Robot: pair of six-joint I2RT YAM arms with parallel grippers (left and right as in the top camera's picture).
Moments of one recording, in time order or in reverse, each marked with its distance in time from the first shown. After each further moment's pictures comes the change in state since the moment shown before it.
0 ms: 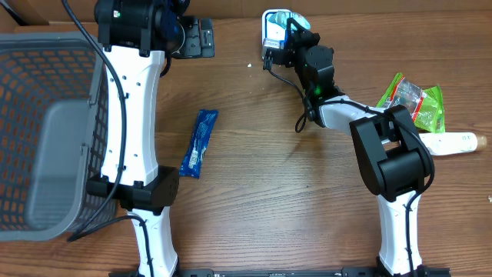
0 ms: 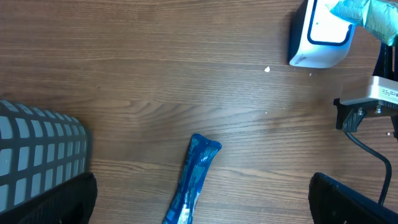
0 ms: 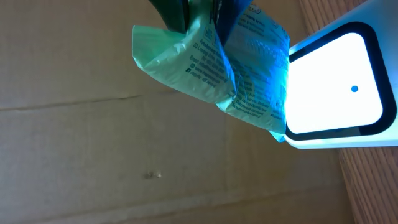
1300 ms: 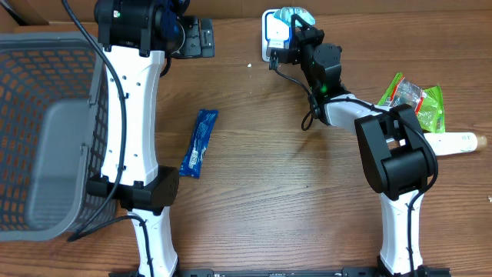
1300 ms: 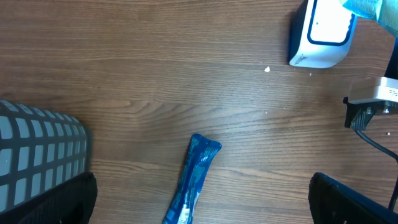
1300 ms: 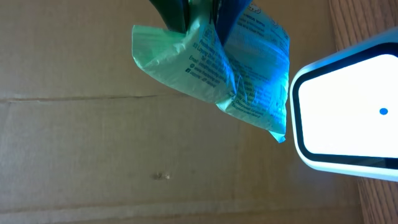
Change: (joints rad) left arm 0.000 0.000 0.000 0.000 0.000 0.000; right arm -0.032 0.000 0.000 0.032 -0.054 -0.108
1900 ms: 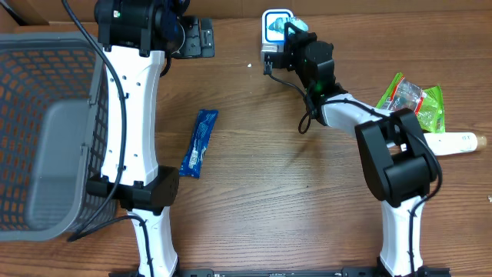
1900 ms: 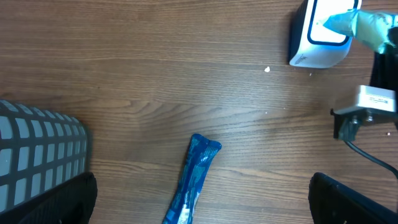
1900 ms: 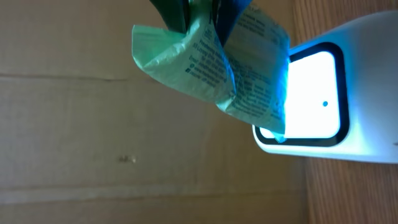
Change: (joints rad) left arm 0.000 0.000 0.000 0.000 0.000 0.000; right arm 0.041 -0.071 -0.005 -0.206 0.020 0.009
